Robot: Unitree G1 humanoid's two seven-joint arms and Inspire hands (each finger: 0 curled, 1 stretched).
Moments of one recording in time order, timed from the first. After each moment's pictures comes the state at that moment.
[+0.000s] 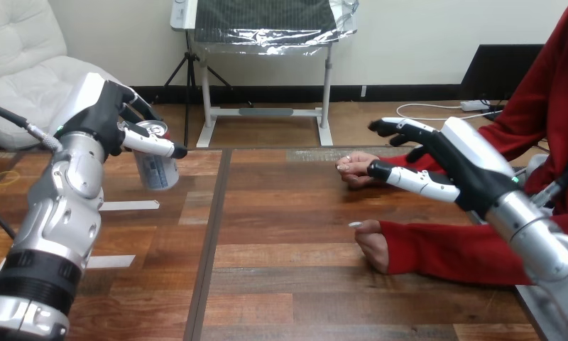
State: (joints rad) left arm -0.68 0.49 -0.18 0.55 0.42 0.31 -0.05; right arm -0.56 -0.53 0.09 0.91 -0.48 -0.69 0.06
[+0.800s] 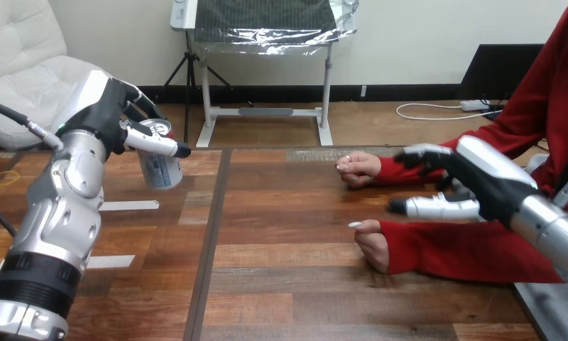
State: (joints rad) left arm -0.67 0.50 -0.18 0.50 0.42 0.33 -0.07; right arm -0.63 -0.61 0.15 1.12 -0.48 -0.66 0.18
